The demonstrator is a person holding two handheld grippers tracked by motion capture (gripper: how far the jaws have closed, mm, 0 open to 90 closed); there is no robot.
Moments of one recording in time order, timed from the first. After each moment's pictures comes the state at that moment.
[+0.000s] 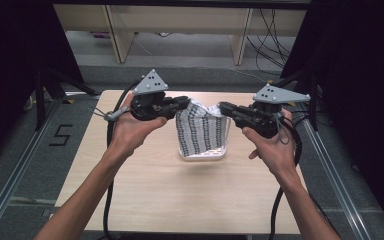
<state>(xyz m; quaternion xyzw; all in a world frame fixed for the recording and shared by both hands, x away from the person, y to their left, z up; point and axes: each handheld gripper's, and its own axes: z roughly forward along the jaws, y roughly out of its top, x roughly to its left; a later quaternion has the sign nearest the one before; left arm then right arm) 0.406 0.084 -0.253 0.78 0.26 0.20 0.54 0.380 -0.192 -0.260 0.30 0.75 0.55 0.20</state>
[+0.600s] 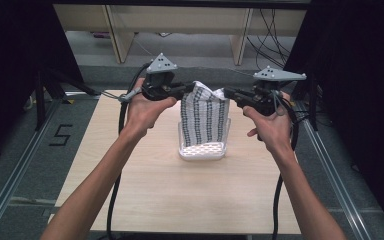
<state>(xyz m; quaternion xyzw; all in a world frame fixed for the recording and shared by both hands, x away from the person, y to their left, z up) 0.452 0.068 -0.247 0.76 0.29 0.21 0.54 0.429 -0.198 -0.255 0.35 0.73 0.54 0.20</state>
